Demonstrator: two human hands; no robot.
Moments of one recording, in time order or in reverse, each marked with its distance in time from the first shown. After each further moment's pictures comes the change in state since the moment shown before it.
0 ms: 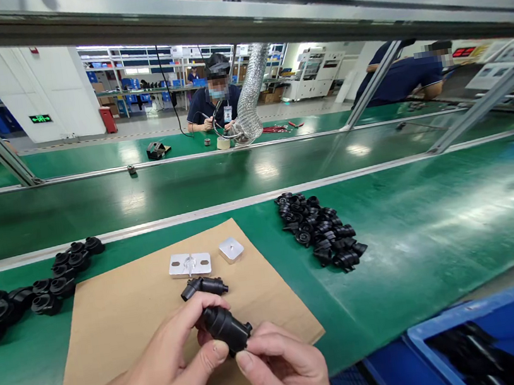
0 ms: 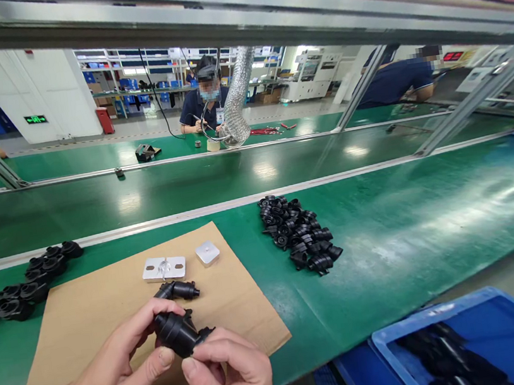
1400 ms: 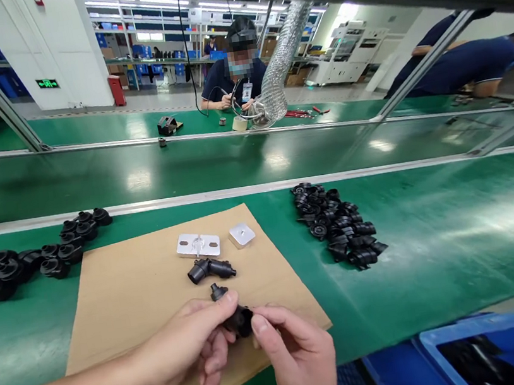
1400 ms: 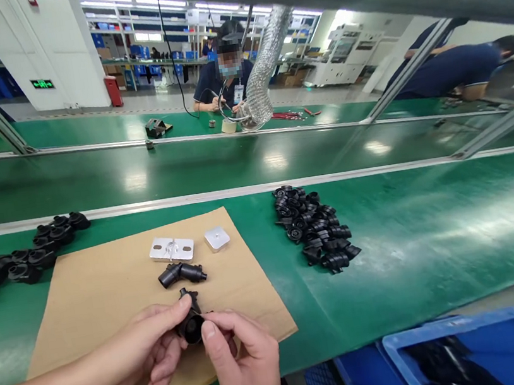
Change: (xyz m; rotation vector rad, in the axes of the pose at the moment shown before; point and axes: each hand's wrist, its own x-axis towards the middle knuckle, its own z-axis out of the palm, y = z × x) left_hand 0.018 -0.002 0.024 -0.775 -0.115 -0.662; right_hand 0.008 -0.005 -0.004 -0.219 0.014 0.153
